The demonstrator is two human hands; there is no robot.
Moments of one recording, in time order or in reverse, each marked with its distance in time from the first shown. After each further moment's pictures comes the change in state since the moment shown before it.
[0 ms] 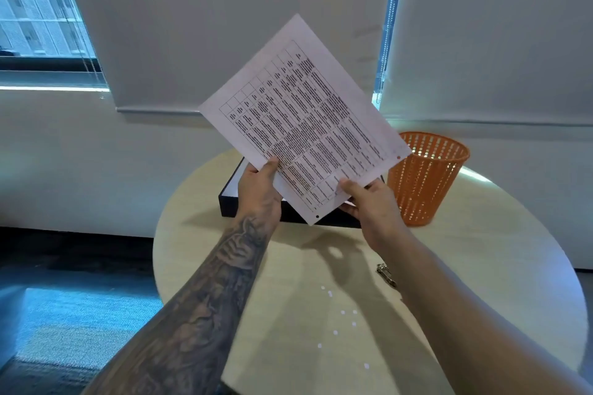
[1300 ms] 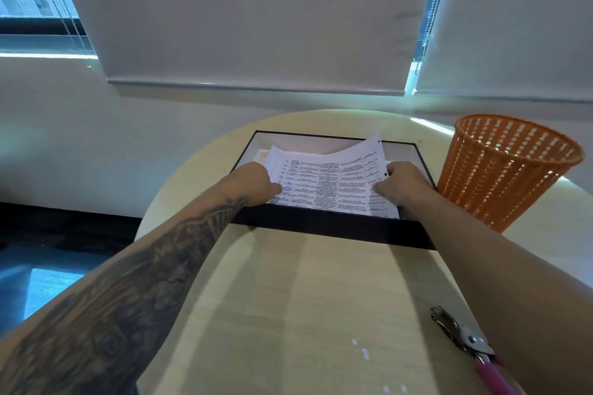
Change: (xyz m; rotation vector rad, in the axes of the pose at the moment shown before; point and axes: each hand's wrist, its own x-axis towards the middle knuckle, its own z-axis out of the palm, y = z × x) left_hand 0.144 -0.004 -0.062 1.956 -0.300 -0.041; right_hand 0.171 0.055 -0.019 -1.025 0.039 0.159
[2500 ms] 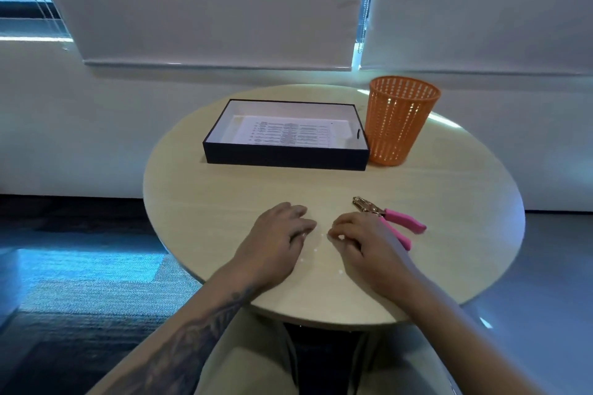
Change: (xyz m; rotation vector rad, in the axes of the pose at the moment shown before) left_hand -0.250 0.040 0.124 -0.141 0.195 0.604; right_hand -0.306 0.096 -0.004 -0.098 0.015 -0.600
